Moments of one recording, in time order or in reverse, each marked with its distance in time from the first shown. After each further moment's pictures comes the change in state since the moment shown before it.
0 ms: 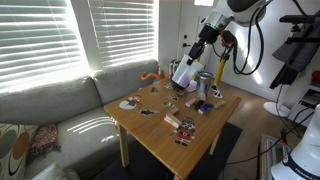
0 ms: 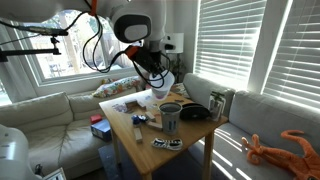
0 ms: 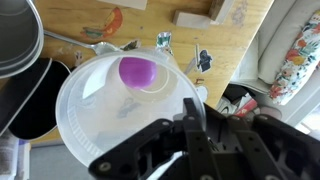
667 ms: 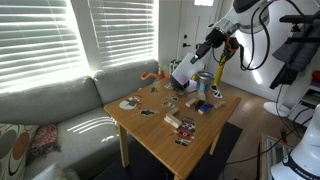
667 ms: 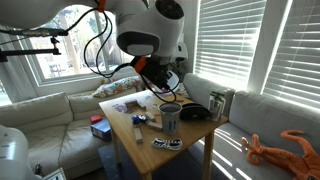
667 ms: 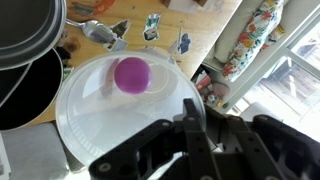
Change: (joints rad) arm 0.001 -0.017 -0.158 -0.079 0.297 -0.030 -0.391
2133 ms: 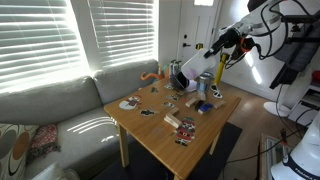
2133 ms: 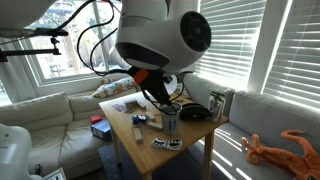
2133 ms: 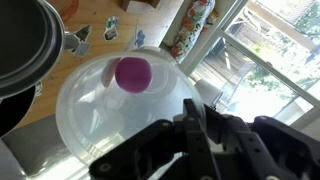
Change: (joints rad) arm -0.142 -0.004 -0.105 -0.021 0.220 -0.334 -0.212
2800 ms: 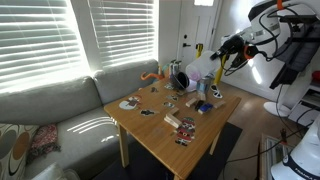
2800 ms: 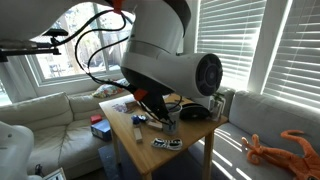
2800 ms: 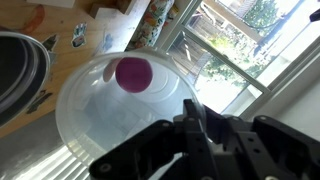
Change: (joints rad) arm -0.083 0.062 -0.041 -0.042 0.114 -0.217 -0.148
